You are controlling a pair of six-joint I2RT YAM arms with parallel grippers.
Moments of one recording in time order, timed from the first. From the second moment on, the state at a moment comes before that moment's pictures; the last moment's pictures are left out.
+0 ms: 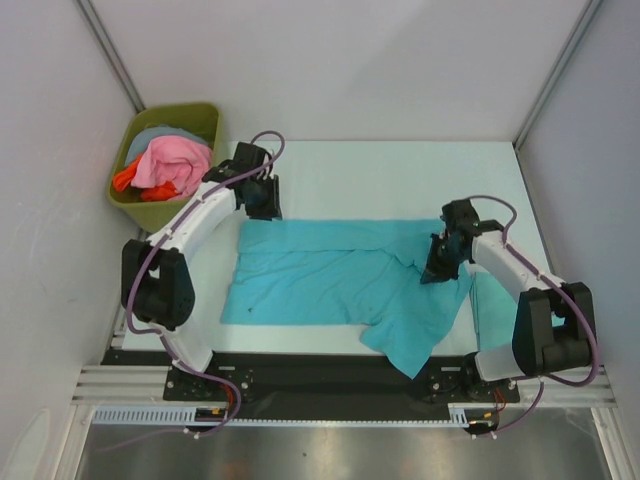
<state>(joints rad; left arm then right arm) -0.30 1.73 1.47 -0.74 0.07 -0.30 0.18 1.42 0.97 -0.77 -0.19 0.46</state>
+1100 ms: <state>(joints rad) -0.31 1.69 1.47 -0.76 0.08 -0.29 0.01 2.02 1.58 -0.62 -0.16 0.45</state>
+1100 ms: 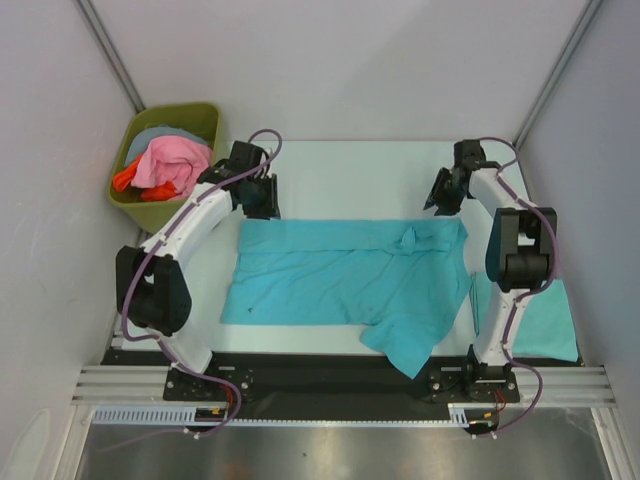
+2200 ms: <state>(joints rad) -0.31 1.65 1.44 -0.77 0.12 -0.29 0.03 1.92 1.23 -0.37 -0.65 0.37</state>
